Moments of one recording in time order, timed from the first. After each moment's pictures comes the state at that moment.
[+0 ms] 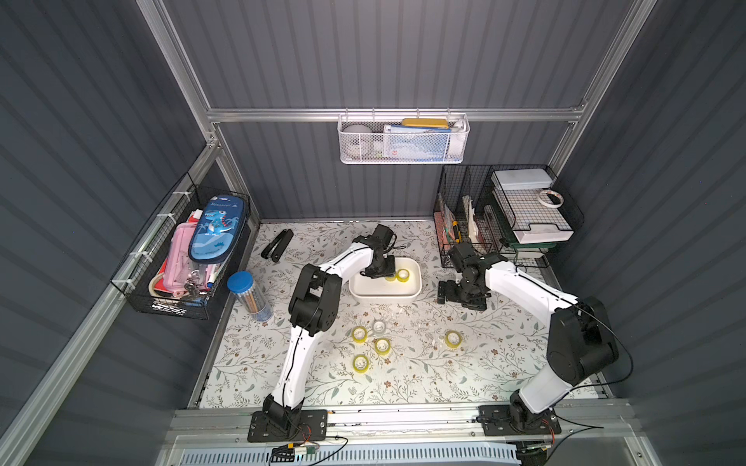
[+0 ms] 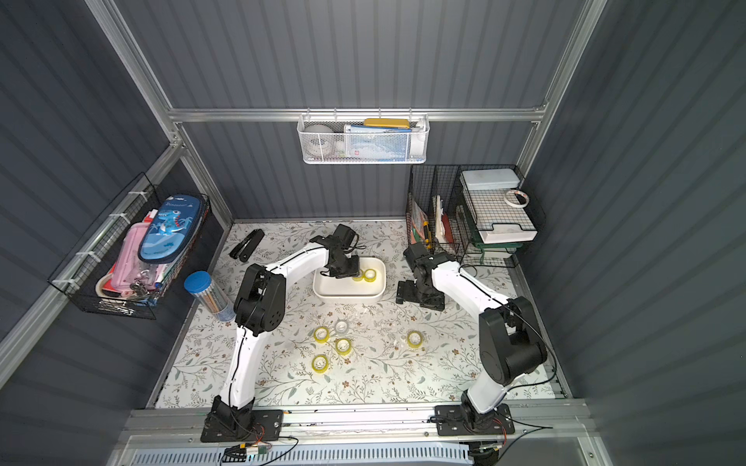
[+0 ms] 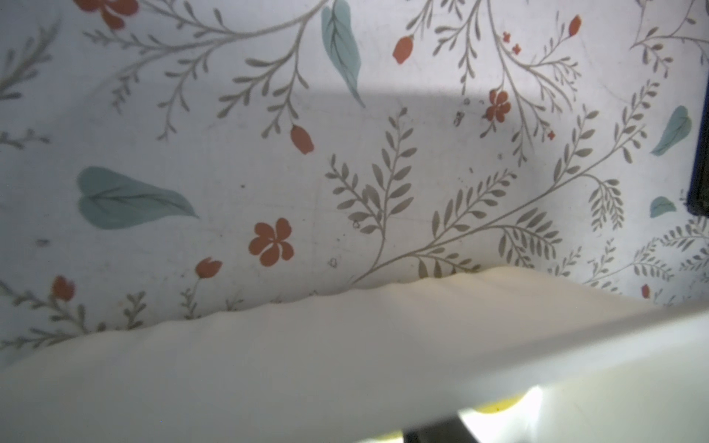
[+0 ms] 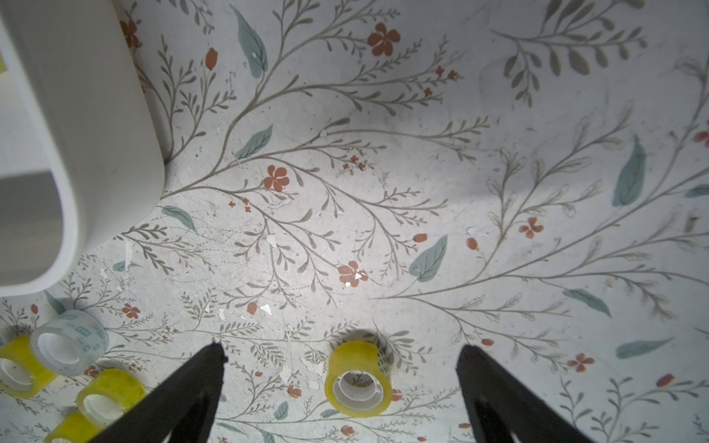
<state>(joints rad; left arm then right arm) -0.54 2.33 1.90 -0.73 0.12 -0.45 0.38 1.65 1.21 -0.95 -0.02 0.55</state>
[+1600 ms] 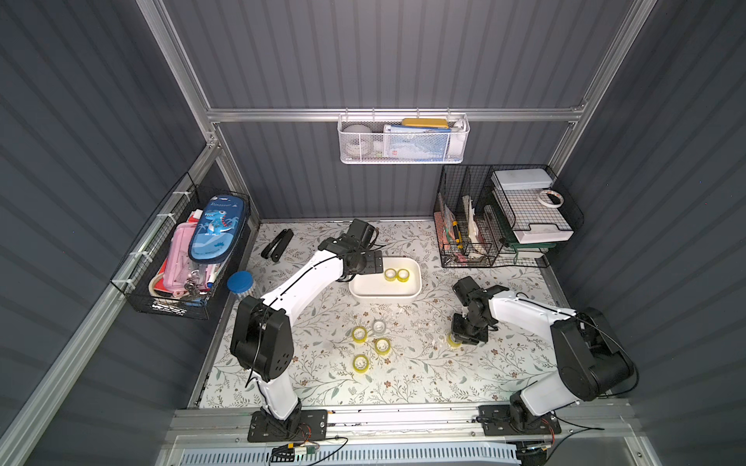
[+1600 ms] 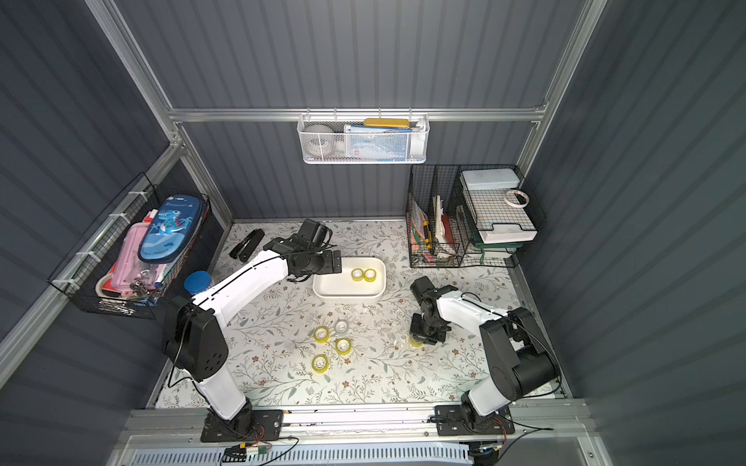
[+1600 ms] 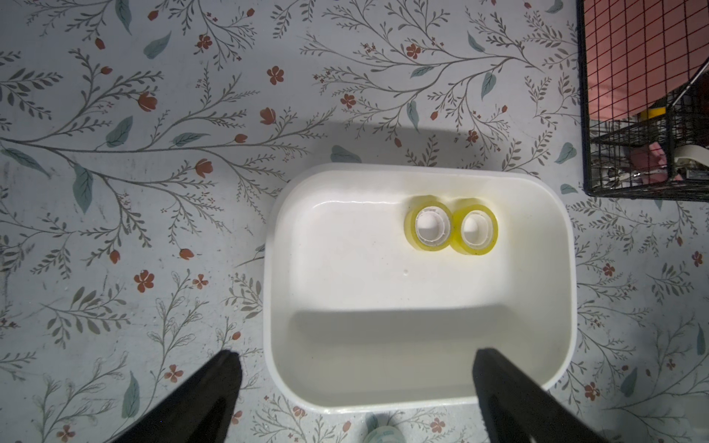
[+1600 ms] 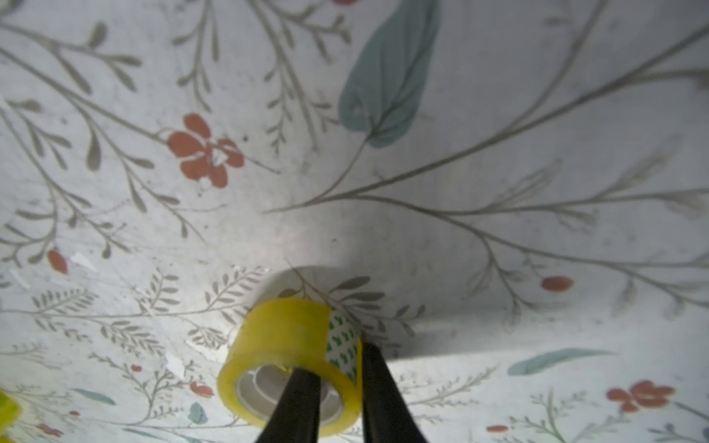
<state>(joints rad) -0.54 1.77 1.53 -0.77 -0.12 -0.46 0.40 1.56 0.82 -0.79 -0.11 0.67</state>
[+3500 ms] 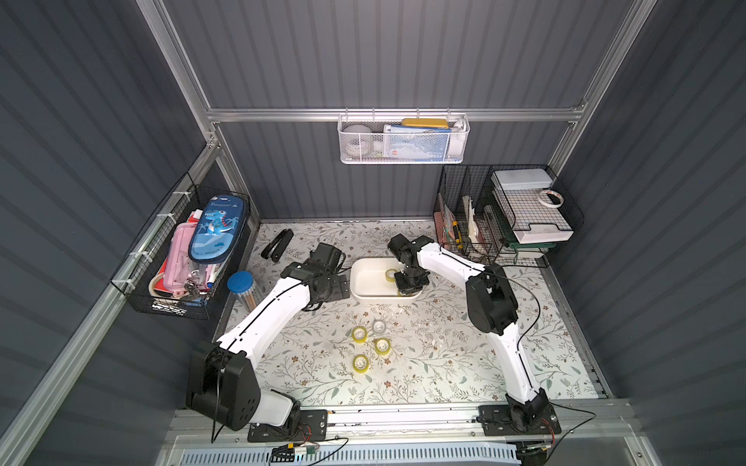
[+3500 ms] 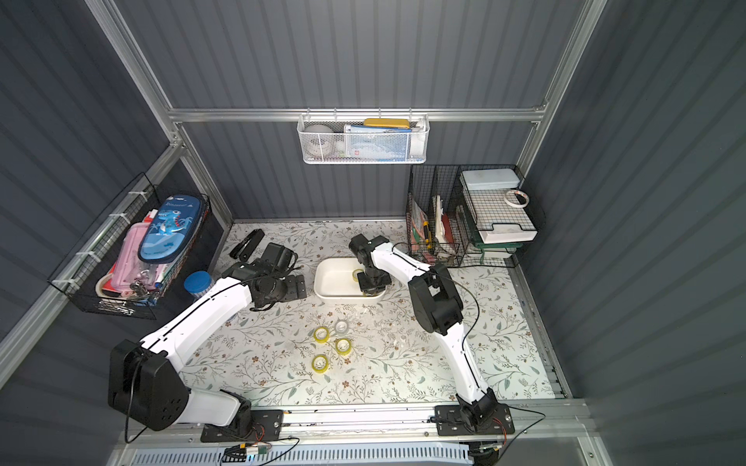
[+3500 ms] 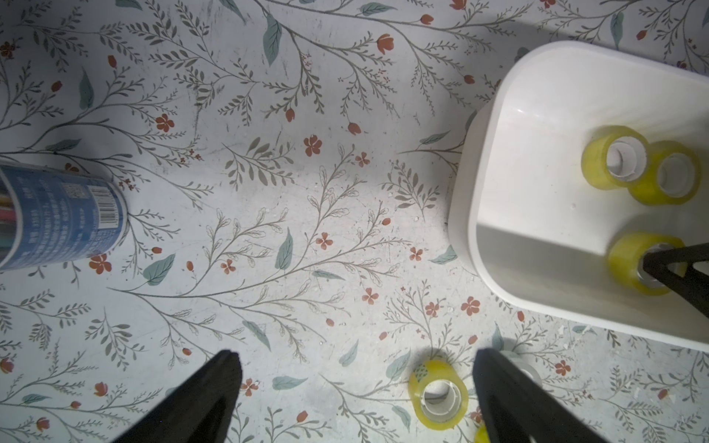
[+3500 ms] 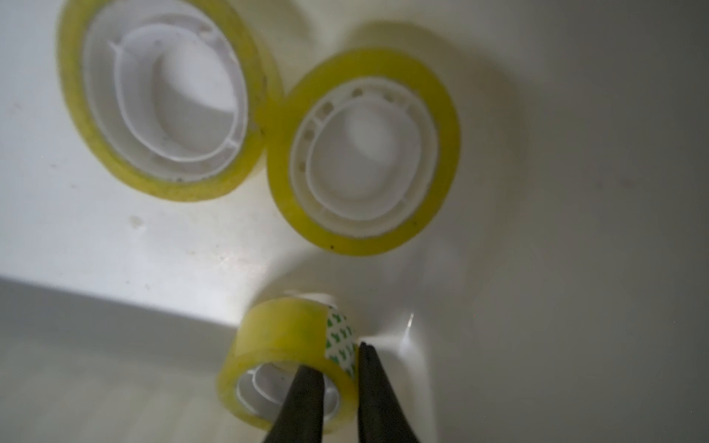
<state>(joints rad) -0.41 1.44 1.17 -0.89 -0.19 -0.52 0.60 2.33 1.96 -1.11 0.03 0.36</state>
